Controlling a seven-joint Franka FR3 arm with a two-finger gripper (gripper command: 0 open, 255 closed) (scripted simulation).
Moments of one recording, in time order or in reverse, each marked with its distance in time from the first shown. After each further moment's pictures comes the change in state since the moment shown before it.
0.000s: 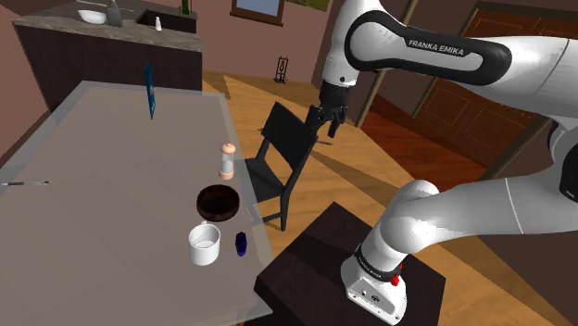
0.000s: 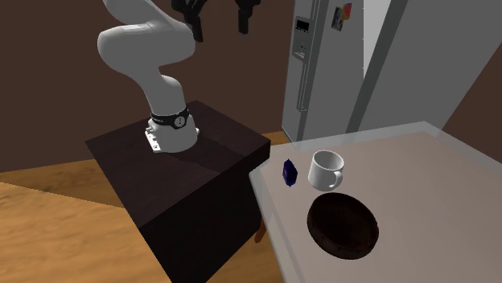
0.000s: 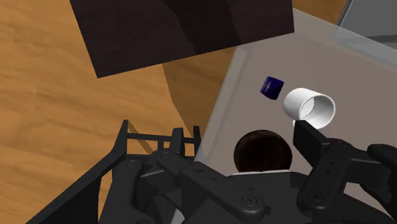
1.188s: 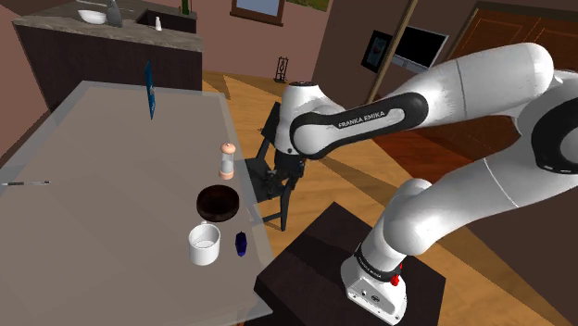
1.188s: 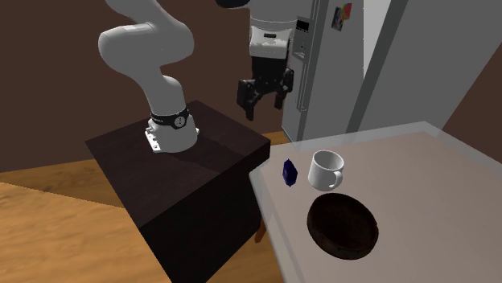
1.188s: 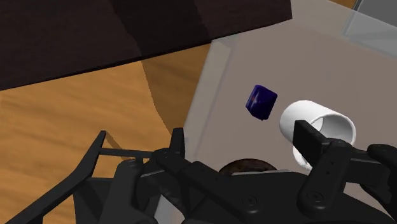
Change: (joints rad) arm 0.088 0.262 0.203 -0.297 0.124 0.561 0.177
